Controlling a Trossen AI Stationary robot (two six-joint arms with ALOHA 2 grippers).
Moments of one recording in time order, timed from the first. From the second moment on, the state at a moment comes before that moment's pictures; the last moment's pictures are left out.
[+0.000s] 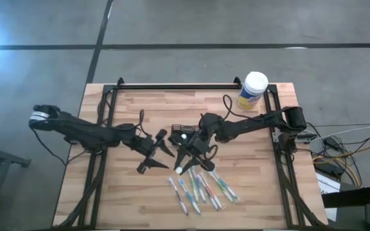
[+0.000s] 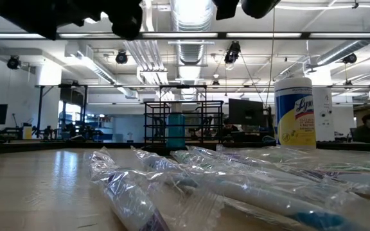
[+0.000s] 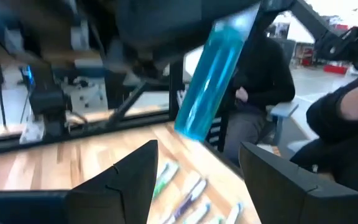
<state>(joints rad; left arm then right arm) -0.13 1.21 0.54 0.68 0.35 -0.03 0.05 1.87 1.30 0.77 -0.95 -0.20</state>
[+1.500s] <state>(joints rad) -0.13 1.34 0.63 0.73 0.48 0.02 0.05 1.87 1.30 0.71 -1.06 -0.37</state>
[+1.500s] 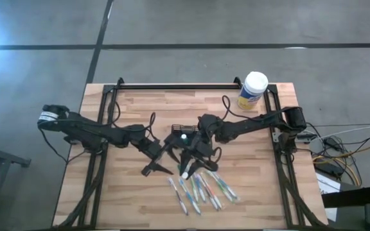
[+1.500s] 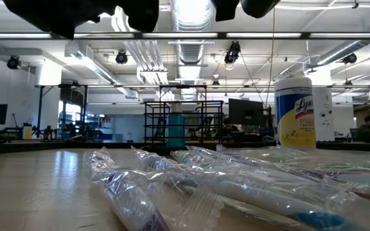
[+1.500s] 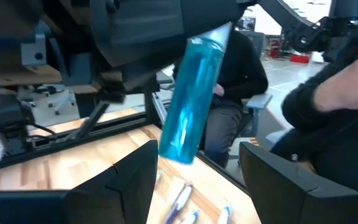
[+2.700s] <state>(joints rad) -0.13 1.33 0.62 0.72 0.42 0.10 0.05 1.87 1.29 0.67 -0.99 -0.44</state>
